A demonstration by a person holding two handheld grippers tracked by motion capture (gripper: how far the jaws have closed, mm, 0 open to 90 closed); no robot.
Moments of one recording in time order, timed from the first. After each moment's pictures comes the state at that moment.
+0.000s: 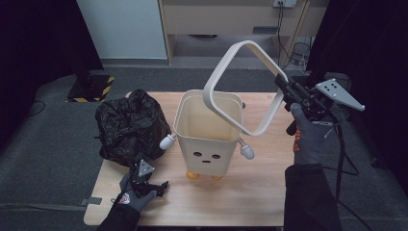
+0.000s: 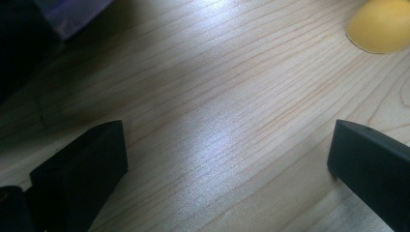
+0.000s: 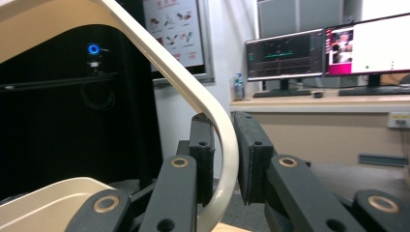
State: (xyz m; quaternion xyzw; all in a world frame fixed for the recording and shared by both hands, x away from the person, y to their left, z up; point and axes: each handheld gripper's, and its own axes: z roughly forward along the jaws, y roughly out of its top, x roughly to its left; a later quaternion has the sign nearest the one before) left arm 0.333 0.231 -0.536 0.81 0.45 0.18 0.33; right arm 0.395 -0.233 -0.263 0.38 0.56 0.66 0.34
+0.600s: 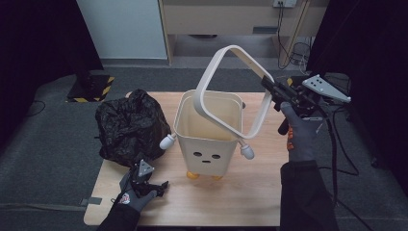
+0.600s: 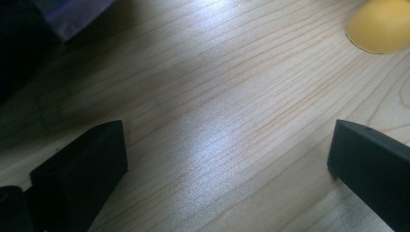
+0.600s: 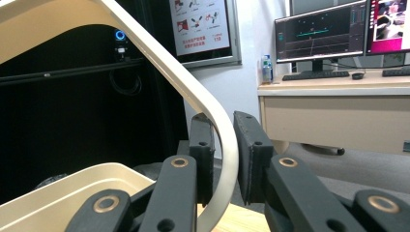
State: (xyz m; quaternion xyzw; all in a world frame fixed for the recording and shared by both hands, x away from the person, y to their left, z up) left arm 0.333 0.231 -0.536 0.81 0.45 0.18 0.33; right arm 0.408 -0.215 -0.266 0.37 0.59 0.66 0.28
